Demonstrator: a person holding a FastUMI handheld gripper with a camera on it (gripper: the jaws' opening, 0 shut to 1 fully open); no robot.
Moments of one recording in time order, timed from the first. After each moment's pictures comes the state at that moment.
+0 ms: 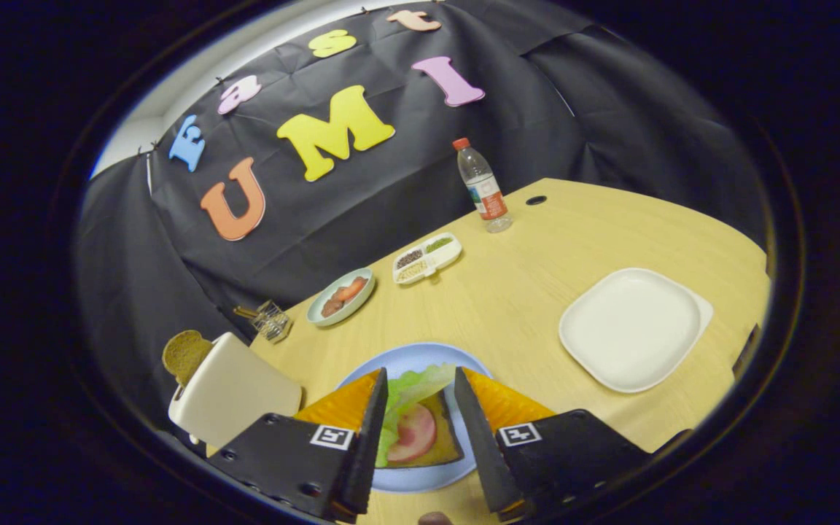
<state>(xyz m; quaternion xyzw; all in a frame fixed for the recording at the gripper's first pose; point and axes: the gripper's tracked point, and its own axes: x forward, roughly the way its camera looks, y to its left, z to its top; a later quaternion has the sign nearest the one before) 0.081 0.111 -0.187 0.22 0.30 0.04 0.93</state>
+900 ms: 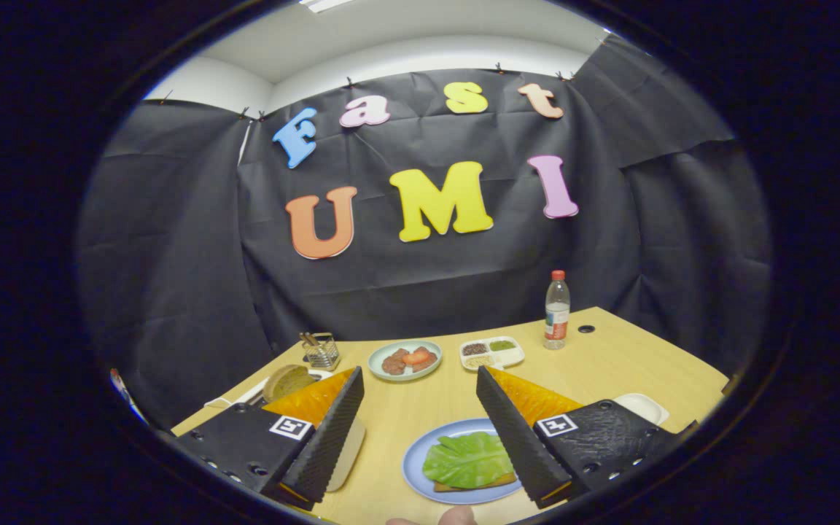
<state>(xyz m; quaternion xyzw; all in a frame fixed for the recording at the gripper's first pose) 0.061 0.238 -0.021 0.05 0.14 0.10 0.98</state>
